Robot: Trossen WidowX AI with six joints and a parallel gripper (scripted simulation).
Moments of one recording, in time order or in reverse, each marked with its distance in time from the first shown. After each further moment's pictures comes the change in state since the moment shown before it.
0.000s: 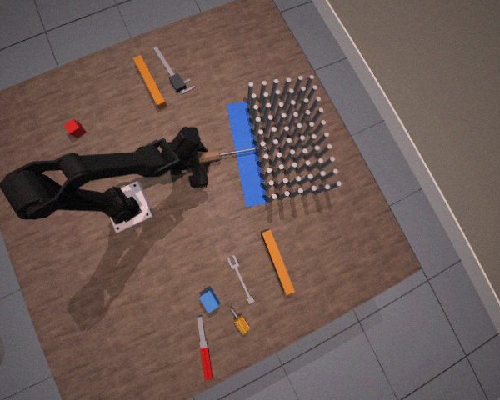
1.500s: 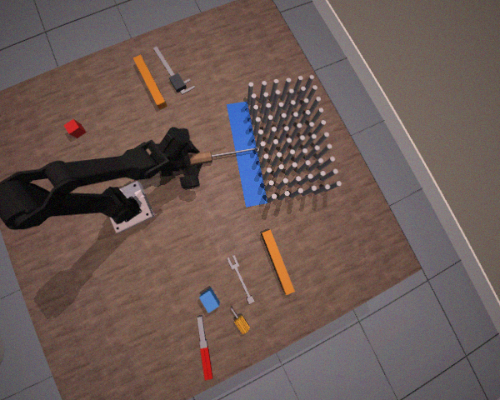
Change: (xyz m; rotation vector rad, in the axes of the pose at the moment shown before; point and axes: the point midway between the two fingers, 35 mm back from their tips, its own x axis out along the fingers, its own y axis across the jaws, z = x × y) arm -0.015 0.000 0.026 0.001 -0.004 0.002
